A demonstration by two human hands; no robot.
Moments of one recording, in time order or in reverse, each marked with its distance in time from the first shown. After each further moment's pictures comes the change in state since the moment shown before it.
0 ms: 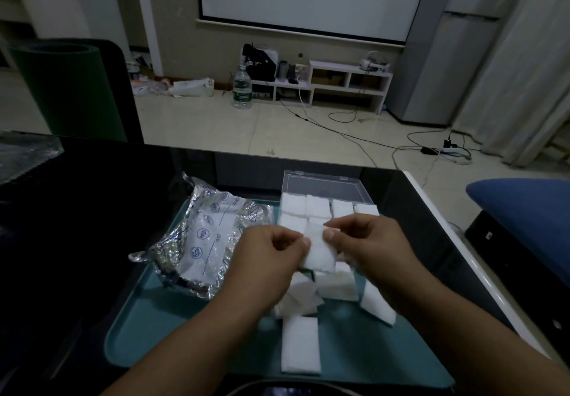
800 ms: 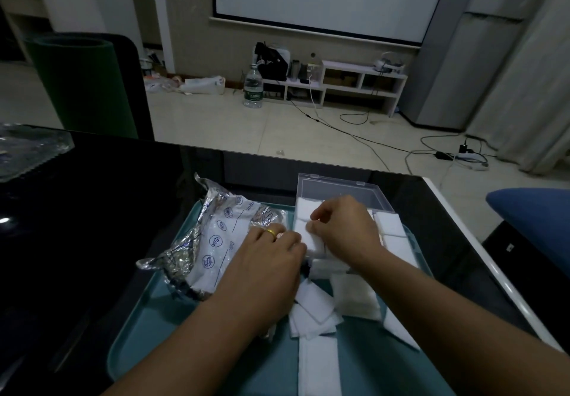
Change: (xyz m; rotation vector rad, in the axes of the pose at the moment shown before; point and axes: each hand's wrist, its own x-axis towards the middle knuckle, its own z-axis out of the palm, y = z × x) left_hand 0.040 -0.048 -0.016 1.185 -0.040 0.661; right_hand 0.094 0.024 0.053 -0.717 0.087 -0.173
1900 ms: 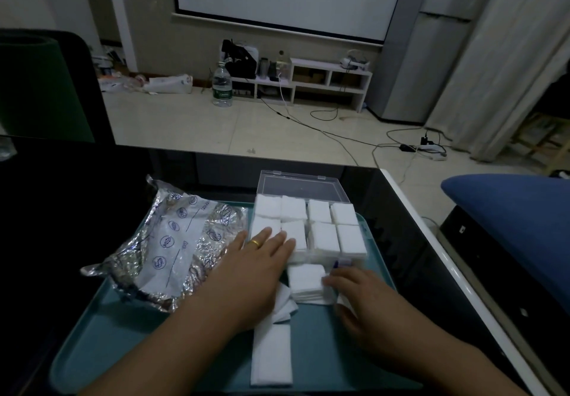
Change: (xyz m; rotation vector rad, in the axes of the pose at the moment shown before) left_hand 0.015 0.036 -0.004 -0.061 -0.366 0.053; right_hand -0.122 0.068 -0.067 -0.333 -0.348 -0.254
